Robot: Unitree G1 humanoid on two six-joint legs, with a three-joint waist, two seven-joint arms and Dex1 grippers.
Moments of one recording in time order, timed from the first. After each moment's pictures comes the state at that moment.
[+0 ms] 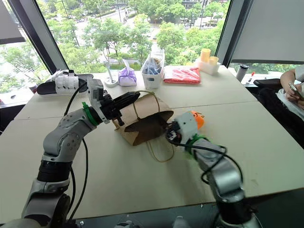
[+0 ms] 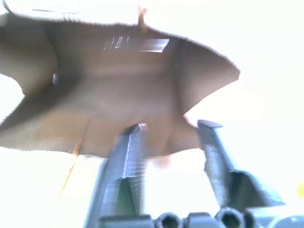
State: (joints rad) left arm -0.67 0.36 0.06 -0.08 -0.60 0.44 -0.79; right arm -0.34 -0.36 0.03 -0.63 0.21 0.96 0.35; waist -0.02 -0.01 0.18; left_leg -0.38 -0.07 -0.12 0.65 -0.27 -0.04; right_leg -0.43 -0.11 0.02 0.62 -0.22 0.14
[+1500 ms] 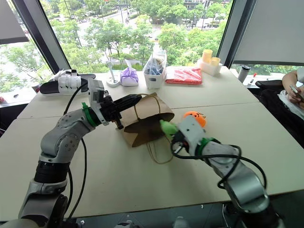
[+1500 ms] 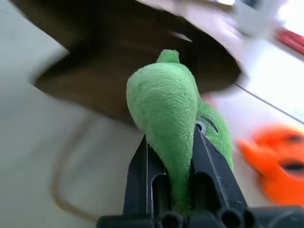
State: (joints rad) left arm -0.67 0.39 0.05 -0.12 -0.60 0.46 -0.82; right arm -0.39 -0.53 0.17 -0.64 0.21 0.93 0.46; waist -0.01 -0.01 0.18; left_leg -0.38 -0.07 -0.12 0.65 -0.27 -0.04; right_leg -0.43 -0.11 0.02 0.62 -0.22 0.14
